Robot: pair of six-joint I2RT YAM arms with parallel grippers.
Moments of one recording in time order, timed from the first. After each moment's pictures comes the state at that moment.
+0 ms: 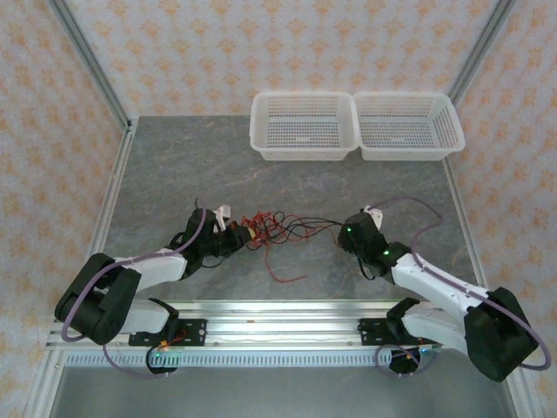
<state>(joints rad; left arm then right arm) -0.38 1.32 0.34 0.37 0.46 -1.02 0.57 1.03 0.46 -0.29 0.27 0.76</state>
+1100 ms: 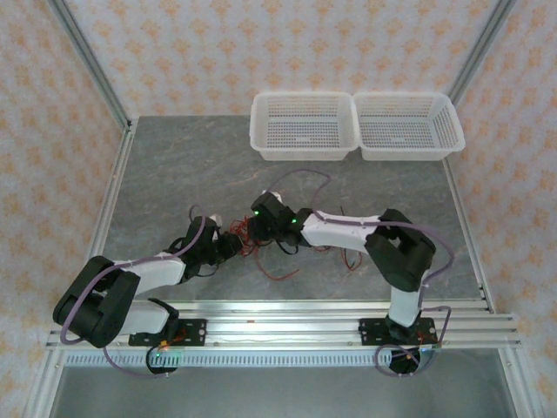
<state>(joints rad) -0.38 1.30 0.30 0.22 0.24 -0.94 0.94 1.85 1.17 -0.23 0.09 0.74</state>
